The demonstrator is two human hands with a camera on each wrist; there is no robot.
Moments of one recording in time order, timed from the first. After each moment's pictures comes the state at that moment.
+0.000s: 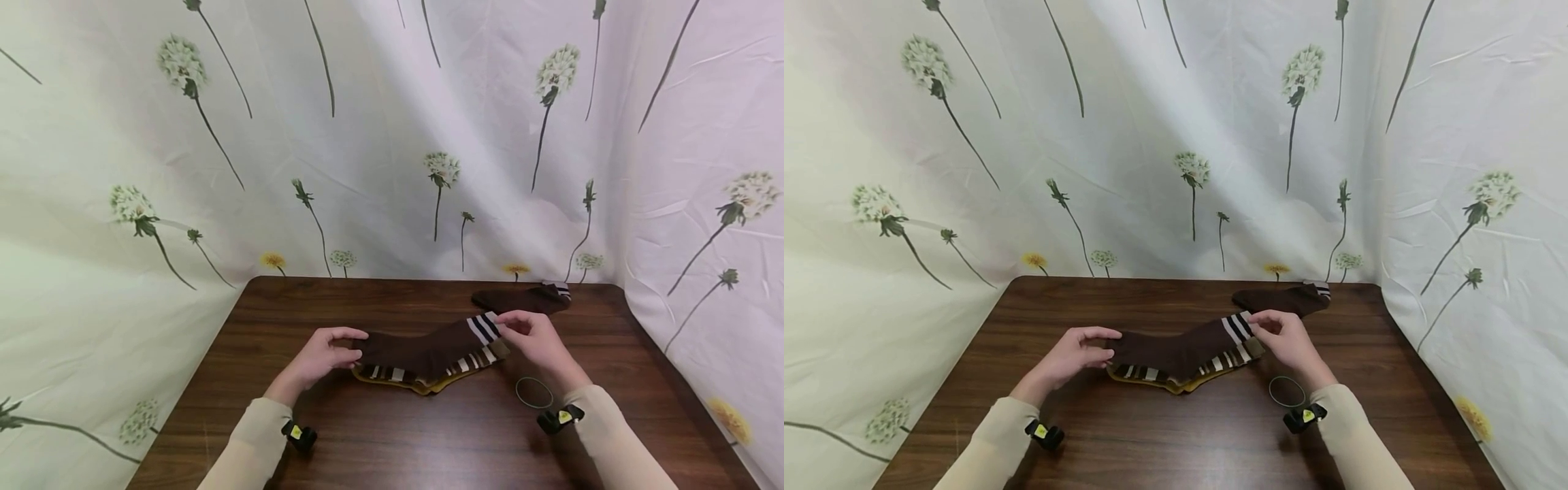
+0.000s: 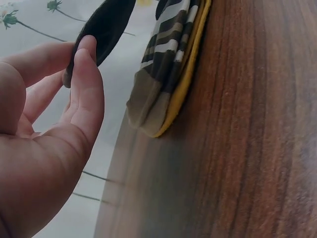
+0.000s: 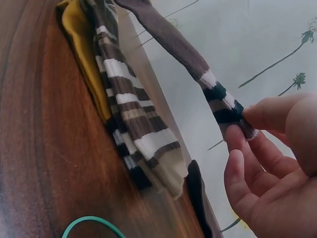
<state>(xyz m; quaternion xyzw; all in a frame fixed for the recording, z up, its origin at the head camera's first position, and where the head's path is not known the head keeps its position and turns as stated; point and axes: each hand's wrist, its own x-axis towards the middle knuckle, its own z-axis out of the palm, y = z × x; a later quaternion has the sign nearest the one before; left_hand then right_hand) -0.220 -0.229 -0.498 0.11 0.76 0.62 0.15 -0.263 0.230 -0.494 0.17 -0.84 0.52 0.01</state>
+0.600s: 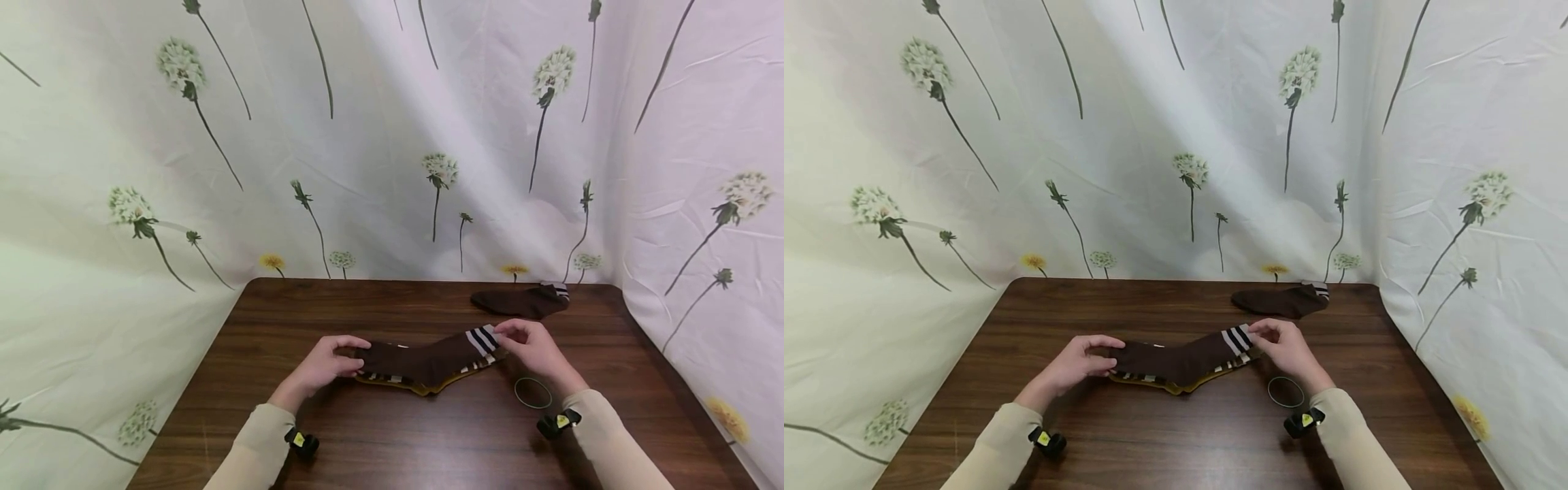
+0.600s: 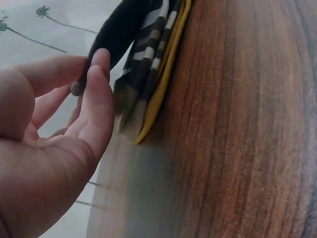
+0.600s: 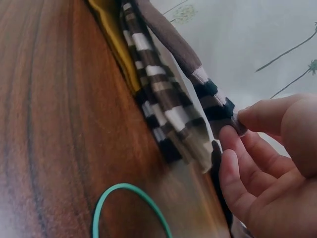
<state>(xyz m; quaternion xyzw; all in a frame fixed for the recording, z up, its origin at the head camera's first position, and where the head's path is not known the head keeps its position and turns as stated) -0.217 -0.224 -0.509 0.11 0.77 0.61 0.16 -0.265 0.237 -0.514 0.18 -0.85 0.50 -0.01</state>
